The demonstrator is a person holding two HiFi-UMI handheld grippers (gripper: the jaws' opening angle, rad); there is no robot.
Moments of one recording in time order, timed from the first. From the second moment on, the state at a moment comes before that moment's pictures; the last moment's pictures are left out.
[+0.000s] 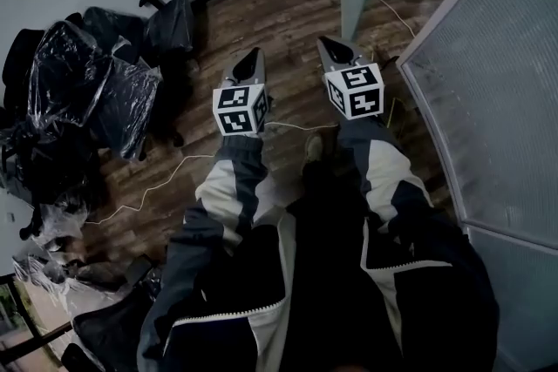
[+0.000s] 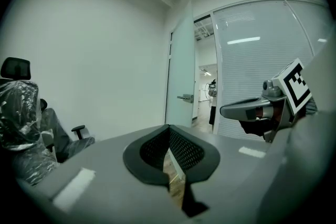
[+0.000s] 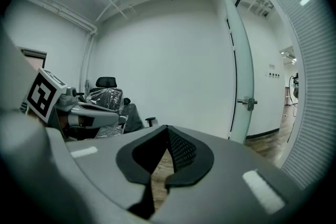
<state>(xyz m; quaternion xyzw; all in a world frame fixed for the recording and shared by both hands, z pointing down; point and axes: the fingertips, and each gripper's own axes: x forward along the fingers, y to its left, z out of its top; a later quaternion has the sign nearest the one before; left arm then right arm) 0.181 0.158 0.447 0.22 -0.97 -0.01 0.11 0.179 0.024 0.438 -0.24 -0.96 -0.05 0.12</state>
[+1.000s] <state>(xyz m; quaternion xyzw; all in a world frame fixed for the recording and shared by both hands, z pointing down) -0.192 0.120 0.445 0.24 -0.96 -0.03 0.12 -0.190 -0.014 0.445 -0.23 -0.96 -0.03 0.13</state>
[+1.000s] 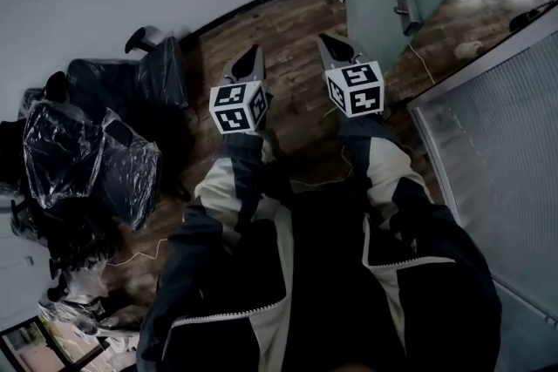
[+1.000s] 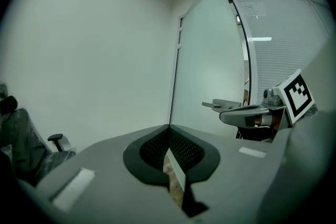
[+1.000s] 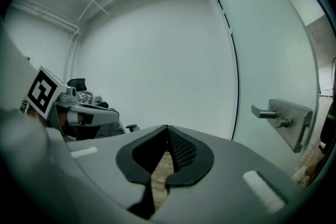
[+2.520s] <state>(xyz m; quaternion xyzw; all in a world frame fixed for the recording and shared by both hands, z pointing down) -0.396 -0.164 0.457 0.69 -0.71 0.04 0.12 -0.298 -0.198 0.457 0.23 -0.96 0.04 0.15</state>
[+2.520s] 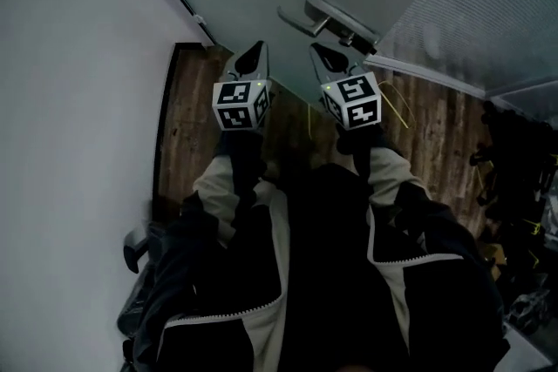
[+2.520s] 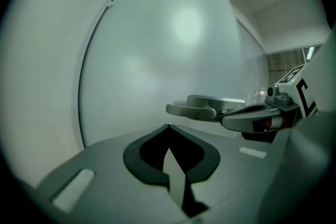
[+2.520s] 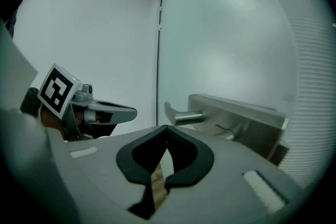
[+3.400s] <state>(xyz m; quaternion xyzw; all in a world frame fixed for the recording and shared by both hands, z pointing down) -0.366 -0.210 0.445 0.81 -0.58 0.03 0.11 -0.324 -0.226 0.470 0.25 -0.75 -0.41 0.45</state>
